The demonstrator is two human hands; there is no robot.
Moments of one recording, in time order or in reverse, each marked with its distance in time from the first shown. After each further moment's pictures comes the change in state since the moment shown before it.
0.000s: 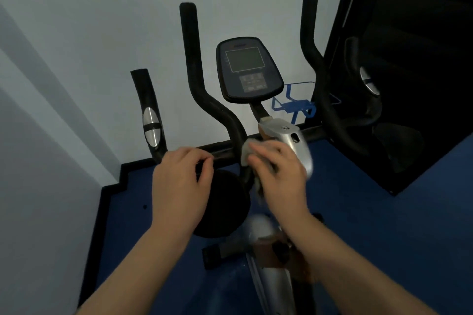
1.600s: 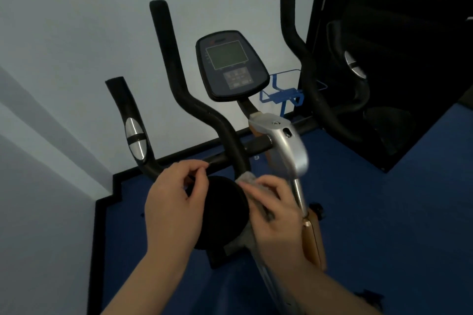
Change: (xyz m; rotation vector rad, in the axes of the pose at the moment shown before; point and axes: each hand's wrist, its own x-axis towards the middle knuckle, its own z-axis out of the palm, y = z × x) left_hand -0.009 -0.004 0.002 -0.328 0.037 -0.043; right_hand -0.062 0.001 0.012 0.056 0.080 -0.045
